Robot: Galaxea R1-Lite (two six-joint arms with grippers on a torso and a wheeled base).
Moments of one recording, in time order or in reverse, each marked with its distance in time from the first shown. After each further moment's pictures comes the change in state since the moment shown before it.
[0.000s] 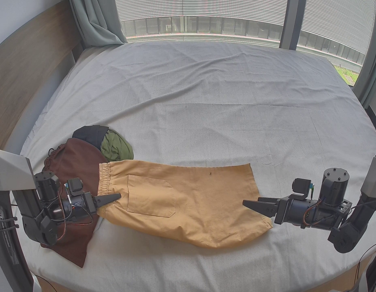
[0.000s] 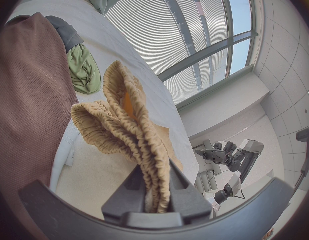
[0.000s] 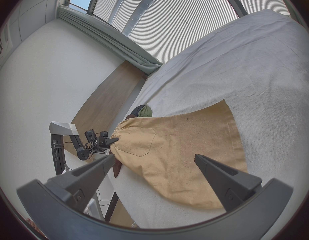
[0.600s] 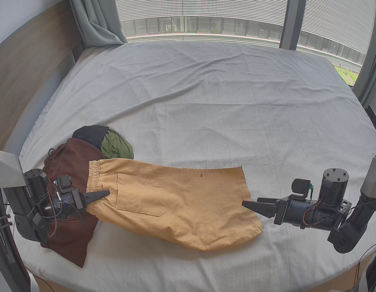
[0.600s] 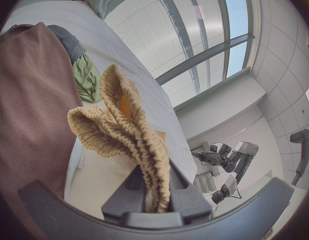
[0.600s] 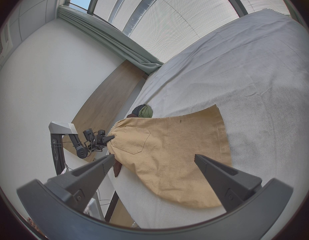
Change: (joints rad) left arm 0.090 -0.039 0.011 0.002 -0.095 -0.006; right arm 0.004 0.002 0.000 -0.001 0.001 0.000
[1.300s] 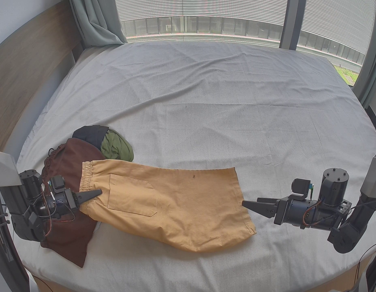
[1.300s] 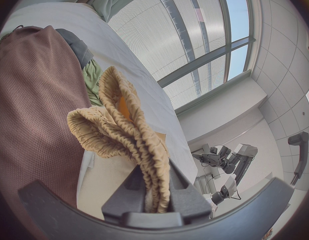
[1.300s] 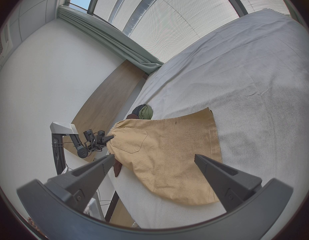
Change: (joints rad) left arm 0.071 0.005 0.002 0.000 -0.046 0.001; right arm 0.000 0.000 0.000 0.000 0.002 0.001
